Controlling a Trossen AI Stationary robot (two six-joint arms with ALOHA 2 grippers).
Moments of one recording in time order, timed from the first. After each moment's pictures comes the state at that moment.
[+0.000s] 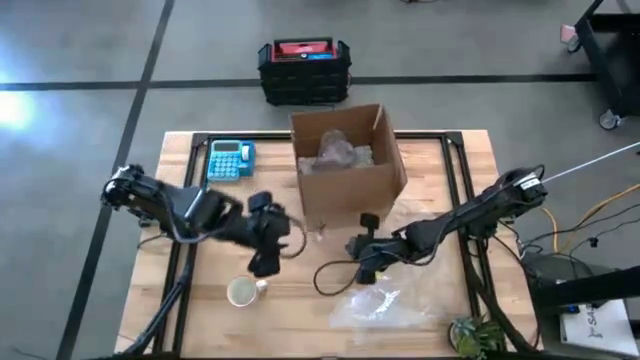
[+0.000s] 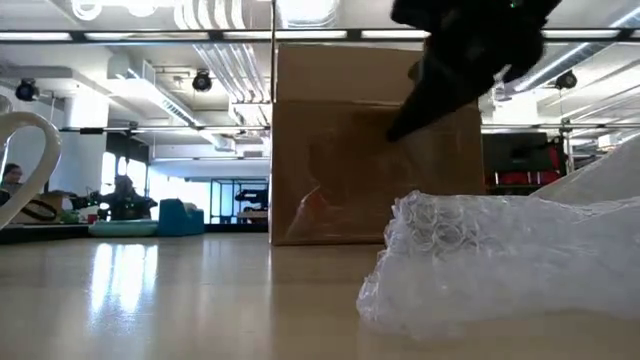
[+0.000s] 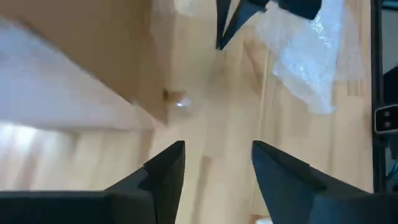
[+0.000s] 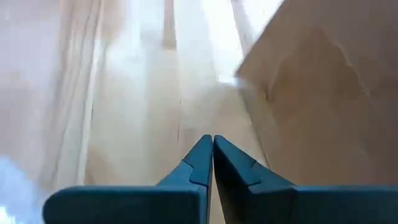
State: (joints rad) left arm -0.46 1.44 1.51 -1.07 -0.37 -0.56; right arm 0.34 1.72 0.97 -0.14 0.48 0.15
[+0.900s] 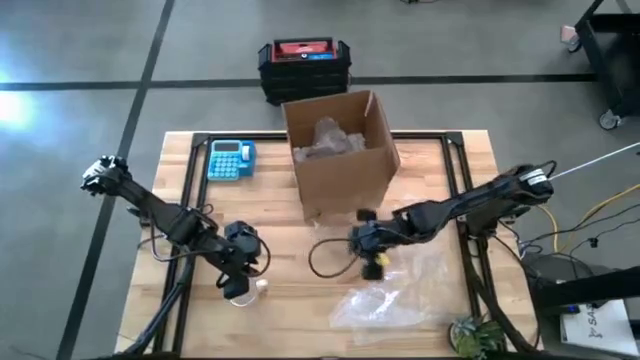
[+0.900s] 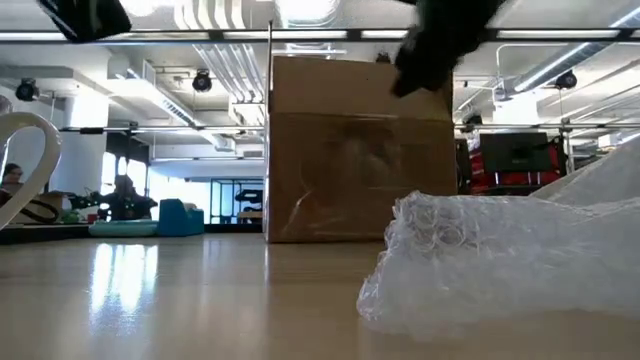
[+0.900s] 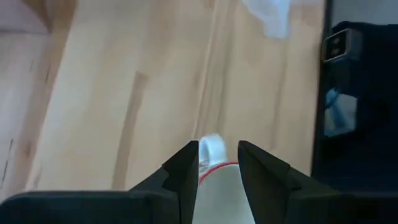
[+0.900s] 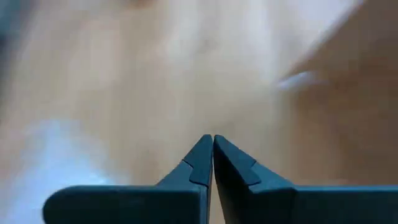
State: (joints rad) left arm -0.56 1.21 1.09 -0.92 -0.15 -0.77; right arm 0.30 1.59 1.10 -0.47 -0.06 0.27
